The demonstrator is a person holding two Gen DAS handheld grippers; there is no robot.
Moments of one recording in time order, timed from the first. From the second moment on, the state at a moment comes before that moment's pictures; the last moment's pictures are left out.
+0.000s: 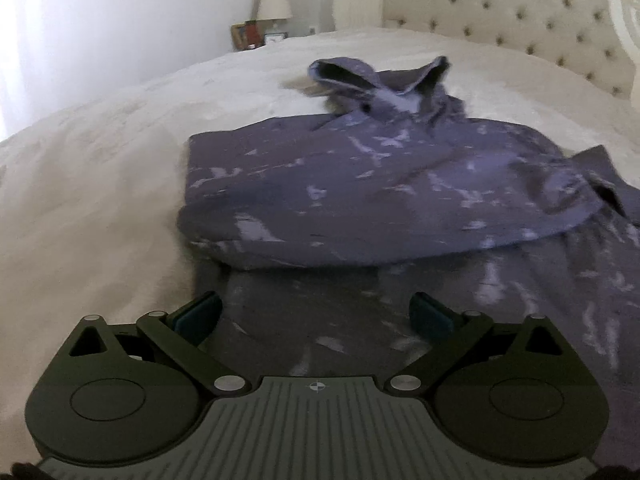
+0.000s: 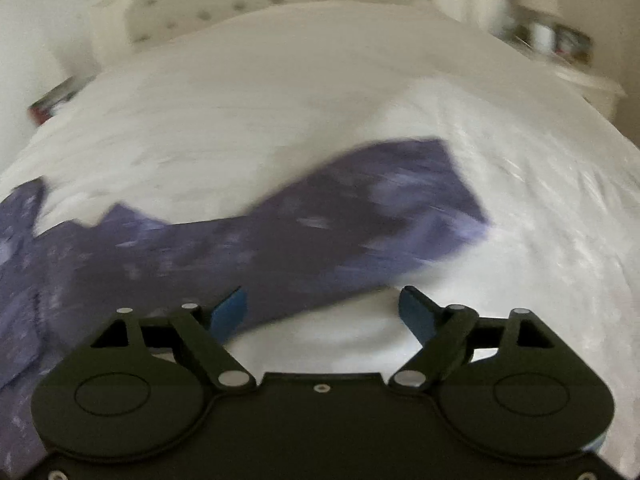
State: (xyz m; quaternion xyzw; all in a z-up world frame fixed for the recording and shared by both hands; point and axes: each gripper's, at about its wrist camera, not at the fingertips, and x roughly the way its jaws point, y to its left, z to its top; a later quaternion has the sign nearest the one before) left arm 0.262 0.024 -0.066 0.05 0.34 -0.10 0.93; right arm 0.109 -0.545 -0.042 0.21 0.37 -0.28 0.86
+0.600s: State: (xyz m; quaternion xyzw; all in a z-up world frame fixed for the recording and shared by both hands) left arm 0.262 0.013 -0.084 0.05 0.35 -0.11 0.93; right arm 0.139 -0.571 -0.021 0.27 0.28 -0.32 0.87
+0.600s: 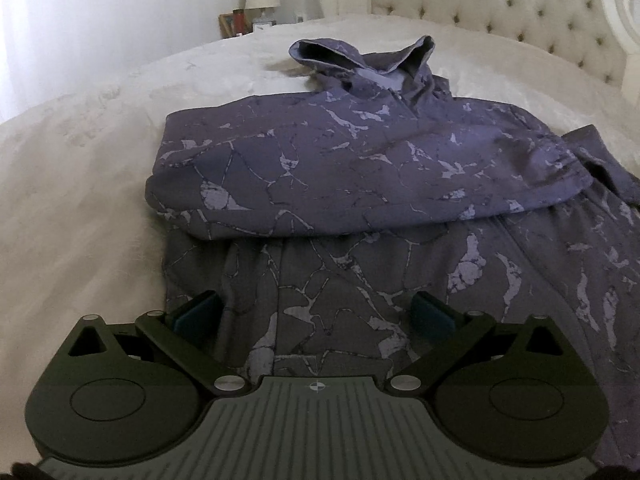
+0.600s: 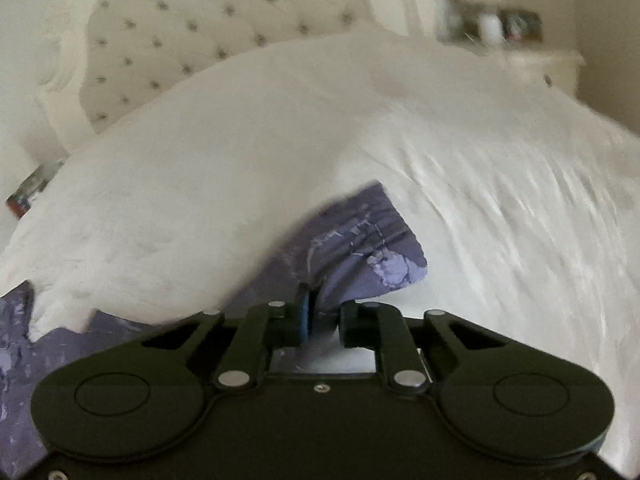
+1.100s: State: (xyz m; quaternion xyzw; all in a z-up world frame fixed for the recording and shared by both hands) left arm 0.261 0.016 -0.084 0.04 0.35 -0.11 0.93; right arm 0.297 -0.342 0.085 0.17 0.23 -0.01 0.96
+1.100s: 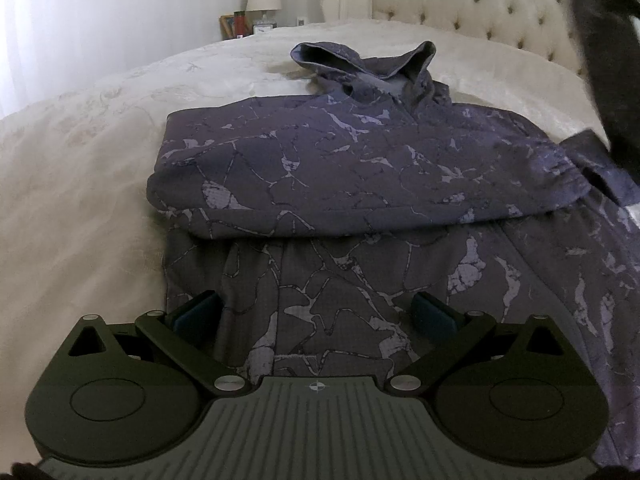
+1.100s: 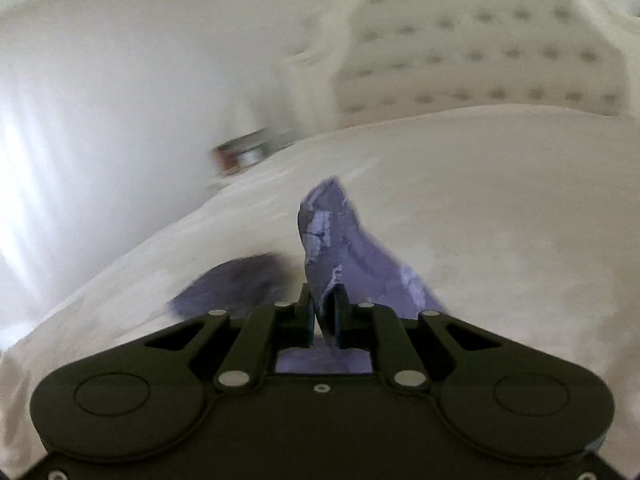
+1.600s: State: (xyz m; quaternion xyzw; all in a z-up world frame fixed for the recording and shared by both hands) left arm 0.259 0.017 -0.086 0.04 0.34 -0.11 0.93; right arm 0.362 -0.162 -0.015 0.11 0.34 0.17 0.92
